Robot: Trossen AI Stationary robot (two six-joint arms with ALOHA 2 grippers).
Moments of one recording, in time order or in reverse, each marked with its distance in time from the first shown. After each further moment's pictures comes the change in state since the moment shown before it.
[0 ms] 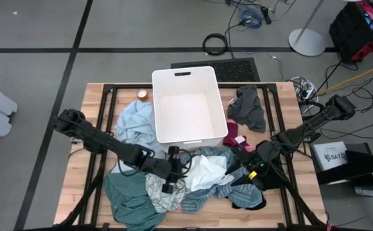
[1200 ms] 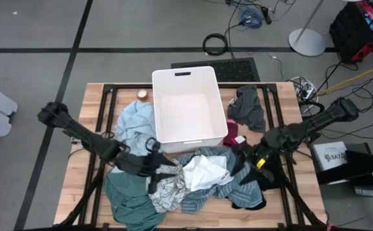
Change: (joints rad) left arm -0.111 -0.267 -0.113 0.088 -0.141 -0.286; right arm -0.097 -0.076 0.000 0.119 -0.294 0.133
